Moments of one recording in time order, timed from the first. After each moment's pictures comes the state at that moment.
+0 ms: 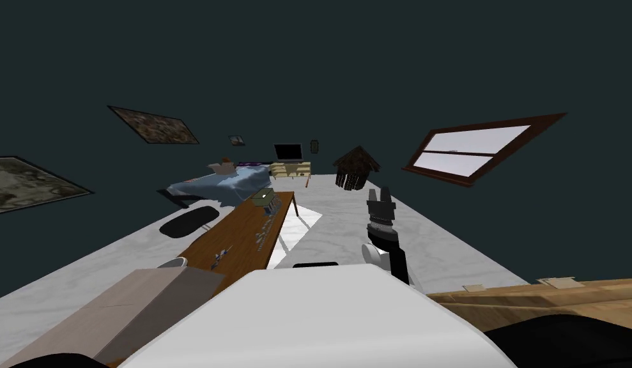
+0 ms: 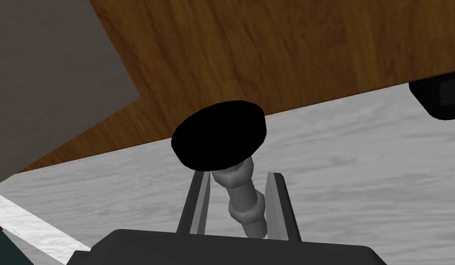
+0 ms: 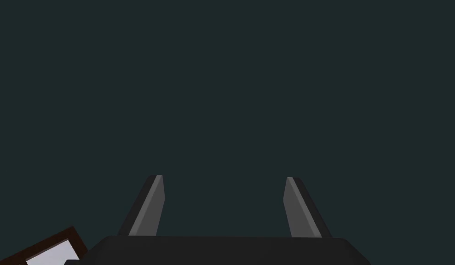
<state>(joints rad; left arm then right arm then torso) 0.89 0.45 0.35 -1.54 0.74 0.71 0.46 0.46 -0.02 -0.03 -2.25 -0.09 -0.63 0.16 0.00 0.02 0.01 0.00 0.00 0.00</state>
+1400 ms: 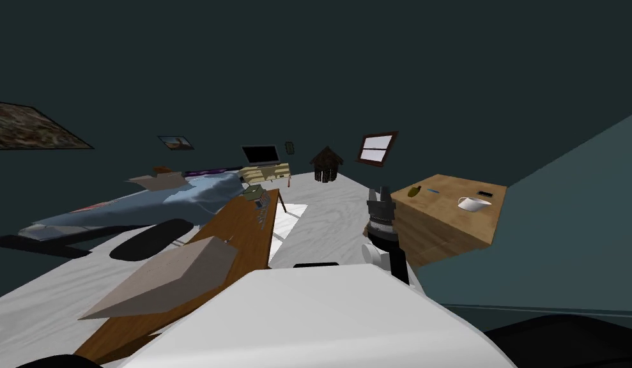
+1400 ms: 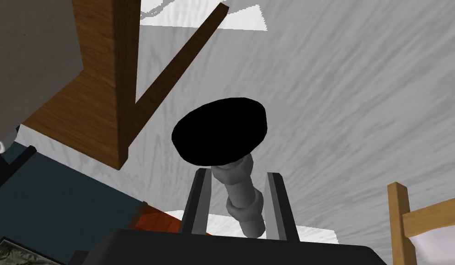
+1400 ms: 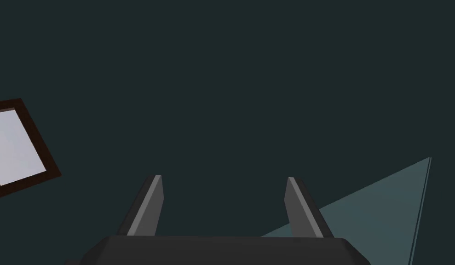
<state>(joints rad) 0.95 0.73 0.30 -1.48 0.67 0.67 0.29 0.46 -0.02 -0.03 -2.25 -0.09 -0.63 0.16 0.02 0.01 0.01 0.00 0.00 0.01</state>
